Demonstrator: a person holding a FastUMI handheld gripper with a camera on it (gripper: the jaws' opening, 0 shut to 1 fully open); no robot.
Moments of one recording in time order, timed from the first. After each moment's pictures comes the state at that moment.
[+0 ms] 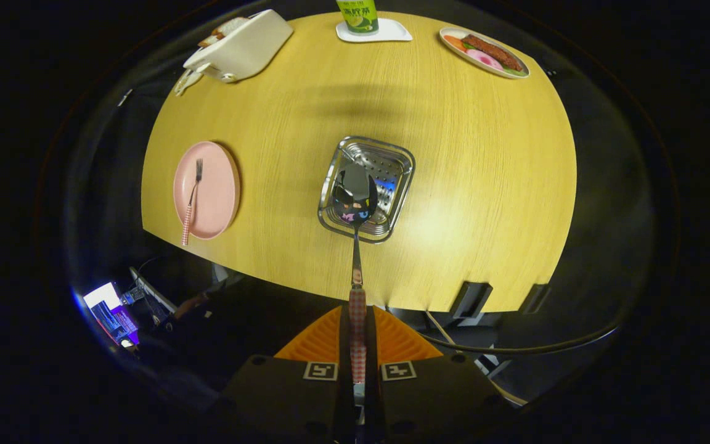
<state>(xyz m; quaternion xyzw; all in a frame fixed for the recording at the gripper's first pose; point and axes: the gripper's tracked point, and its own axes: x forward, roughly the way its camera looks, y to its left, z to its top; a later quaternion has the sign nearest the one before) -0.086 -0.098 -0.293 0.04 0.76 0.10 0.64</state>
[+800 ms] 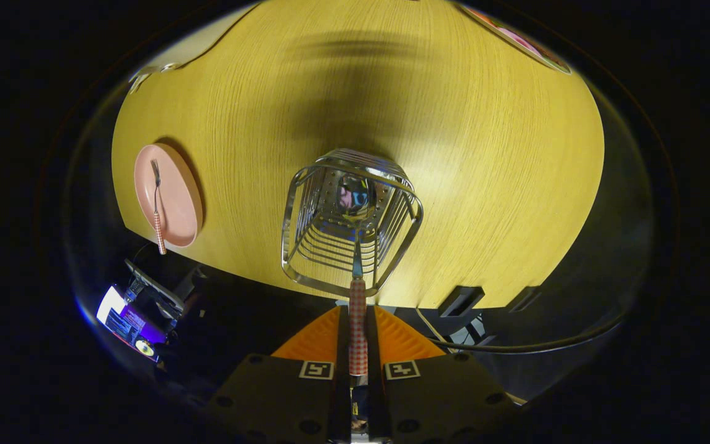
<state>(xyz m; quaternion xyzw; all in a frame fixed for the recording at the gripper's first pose) -0.044 -0.099 -0.328 0.02 0.83 0.09 0.54</state>
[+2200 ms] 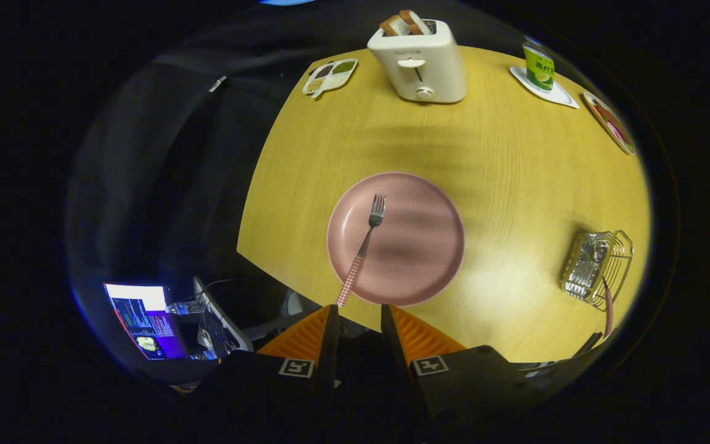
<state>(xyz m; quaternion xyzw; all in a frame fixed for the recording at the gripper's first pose) -0.050 0.216 -0.263 0.14 0.63 0.26 0.72</state>
